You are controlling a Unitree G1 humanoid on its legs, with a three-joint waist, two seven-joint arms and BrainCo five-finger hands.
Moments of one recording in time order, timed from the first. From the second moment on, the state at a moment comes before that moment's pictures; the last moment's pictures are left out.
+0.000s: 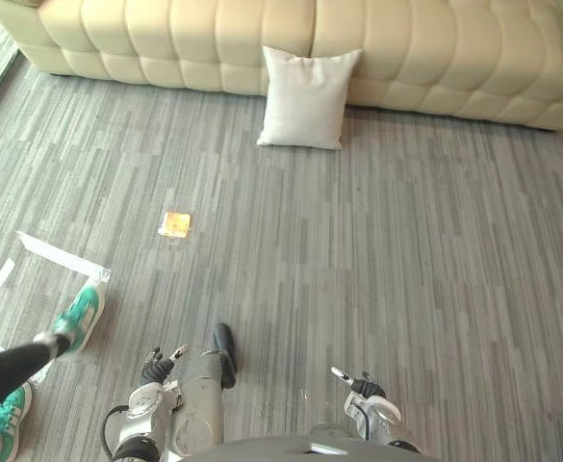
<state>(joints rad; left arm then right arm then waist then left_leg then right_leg) 0.01 0.07 0.21 0.92 -0.21 -0.05 0.13 -0.04 0.01 -0.32 0.98 0.19 -0.02 -0.12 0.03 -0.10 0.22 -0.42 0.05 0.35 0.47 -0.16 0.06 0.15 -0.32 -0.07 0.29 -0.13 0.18</state>
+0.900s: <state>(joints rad) 0.02 -0.03 0.20 0.97 -0.19 -0.04 0.11 0.06 -0.06 -0.26 0.79 0.17 -0.04 -0.09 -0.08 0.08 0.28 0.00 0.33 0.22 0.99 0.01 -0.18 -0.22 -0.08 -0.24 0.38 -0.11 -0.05</state>
